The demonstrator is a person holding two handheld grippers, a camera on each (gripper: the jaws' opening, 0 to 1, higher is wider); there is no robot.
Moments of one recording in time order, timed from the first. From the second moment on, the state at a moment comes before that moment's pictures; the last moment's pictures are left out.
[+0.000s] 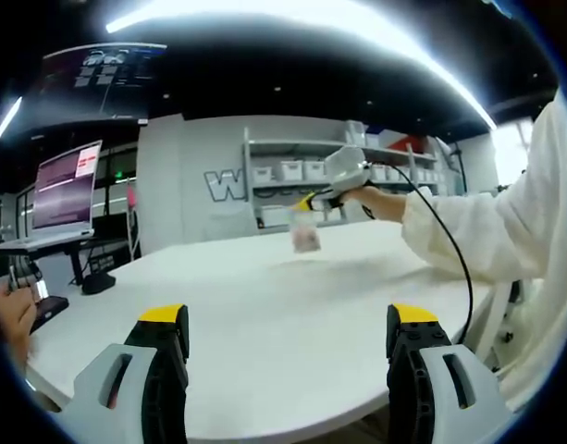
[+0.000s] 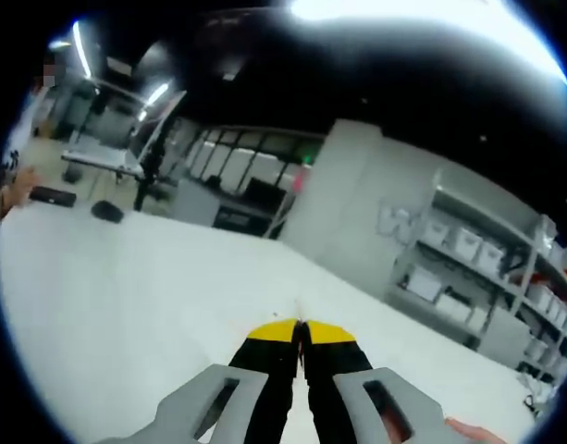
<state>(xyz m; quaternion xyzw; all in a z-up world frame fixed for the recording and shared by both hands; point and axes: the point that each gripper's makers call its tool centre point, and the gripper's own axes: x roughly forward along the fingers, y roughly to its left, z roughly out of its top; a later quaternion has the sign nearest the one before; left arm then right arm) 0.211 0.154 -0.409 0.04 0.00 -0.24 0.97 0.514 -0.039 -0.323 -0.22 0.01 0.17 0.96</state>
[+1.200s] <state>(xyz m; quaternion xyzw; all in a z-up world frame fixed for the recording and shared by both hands) 0.206 0.150 -0.406 0.04 -0.01 -0.24 0.97 0.491 -0.042 -0.311 -0.19 -0.01 0.19 0.96</state>
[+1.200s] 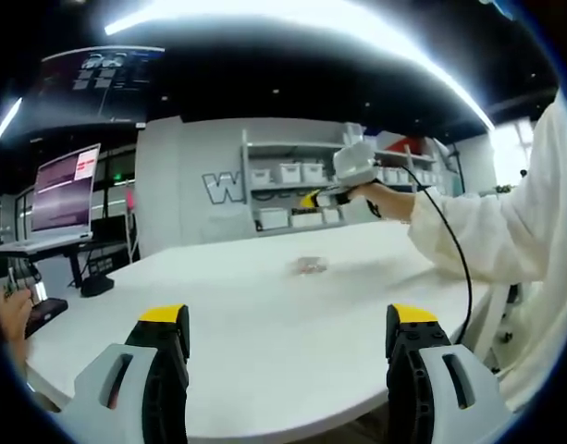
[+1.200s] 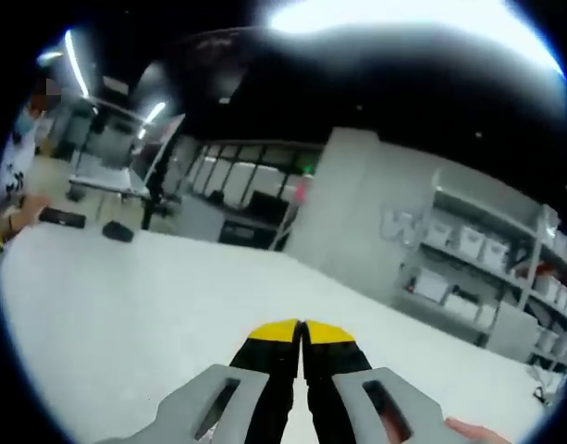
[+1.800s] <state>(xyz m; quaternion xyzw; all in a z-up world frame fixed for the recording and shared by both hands) 0.208 0.148 -0.407 0.05 0.00 -0.25 0.97 0.471 -0.018 -0.347 -0.23 0.04 0.25 0.94</state>
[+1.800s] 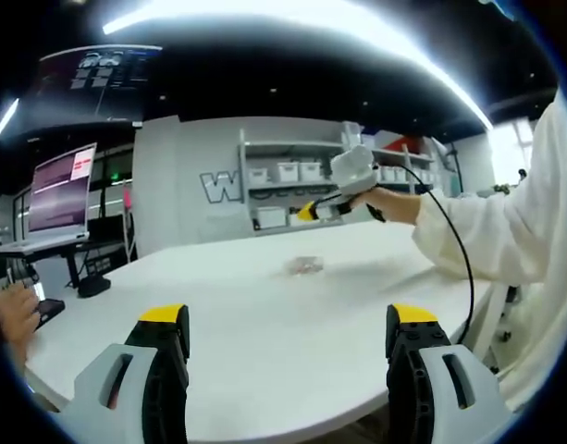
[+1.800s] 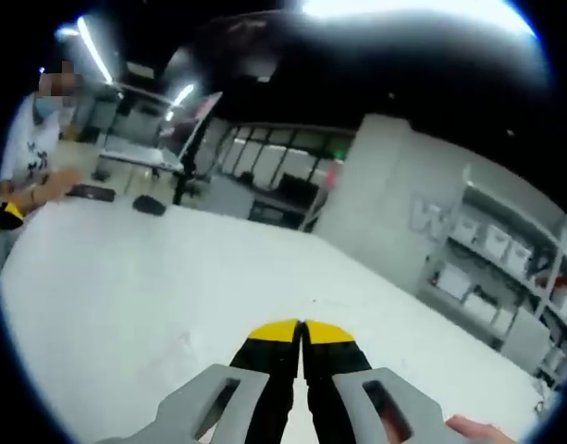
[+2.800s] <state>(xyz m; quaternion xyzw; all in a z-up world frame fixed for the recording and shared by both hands) 0.208 0.154 -0.407 0.04 0.00 -0.24 0.97 0.420 0.019 -0.412 -0.44 0.14 0.39 0.80</state>
